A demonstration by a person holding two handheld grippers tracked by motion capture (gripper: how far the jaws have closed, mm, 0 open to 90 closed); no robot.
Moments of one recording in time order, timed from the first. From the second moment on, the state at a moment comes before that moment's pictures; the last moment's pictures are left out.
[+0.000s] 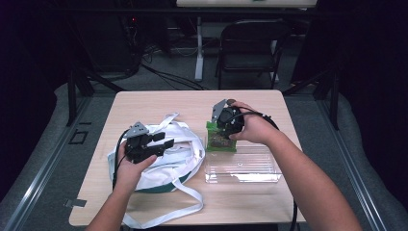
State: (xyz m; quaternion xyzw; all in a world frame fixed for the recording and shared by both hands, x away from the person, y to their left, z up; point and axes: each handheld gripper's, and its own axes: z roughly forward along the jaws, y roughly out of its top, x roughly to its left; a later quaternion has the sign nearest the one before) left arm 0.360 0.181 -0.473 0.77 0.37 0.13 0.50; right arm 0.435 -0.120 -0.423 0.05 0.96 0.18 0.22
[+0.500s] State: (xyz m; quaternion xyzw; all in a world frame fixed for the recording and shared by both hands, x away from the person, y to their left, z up) left arm 0.360 0.182 -0.472 0.77 0.37 0.13 0.50; right arm 0.431 -0.125 -0.417 0.06 0.95 0.19 0.23
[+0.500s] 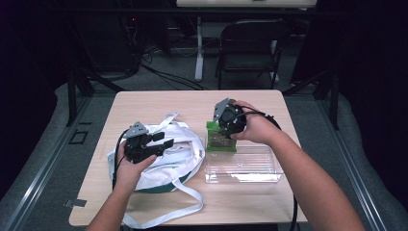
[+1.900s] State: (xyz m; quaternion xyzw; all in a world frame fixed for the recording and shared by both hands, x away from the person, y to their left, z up) left arm 0.358 0.187 -0.472 0.76 0.38 0.14 0.50; right arm 0.393 -0.164 -0.391 0.15 0.93 0.23 0.25
